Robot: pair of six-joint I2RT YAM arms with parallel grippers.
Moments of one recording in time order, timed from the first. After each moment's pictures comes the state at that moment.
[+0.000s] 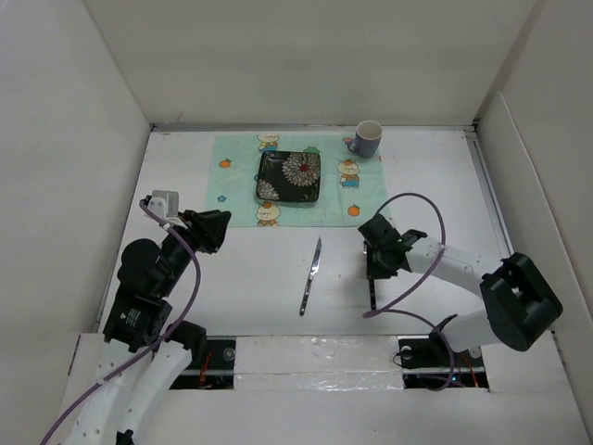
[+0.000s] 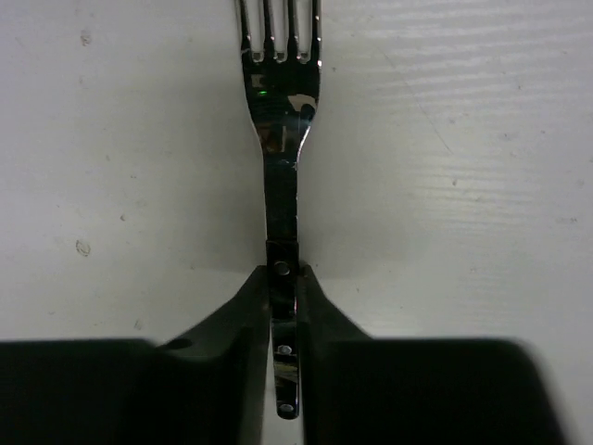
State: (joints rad) left arm -0.35 0.44 0.75 -0.32 0.07 -0.41; right arm 0.64 1.39 0.71 -0.55 0.17 0.65
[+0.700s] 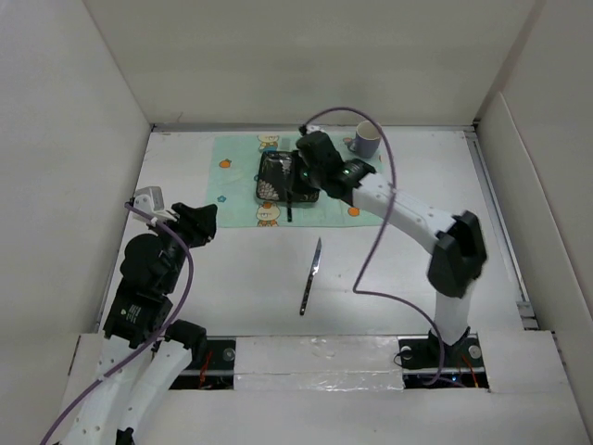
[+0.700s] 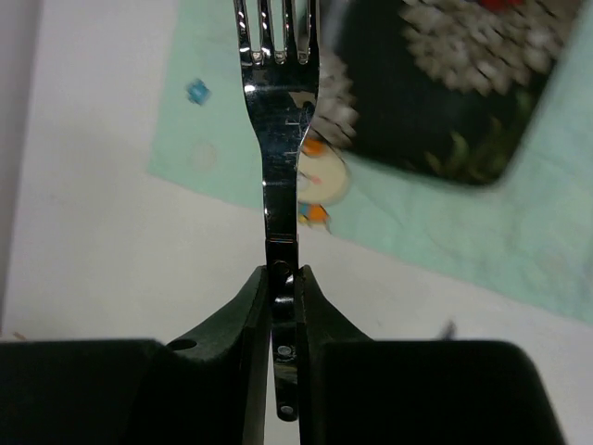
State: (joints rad) left arm -0.34 0.45 0.76 -0.37 -0.15 -0.52; right arm 0.76 1.79 1.61 -0.47 0.12 0.61
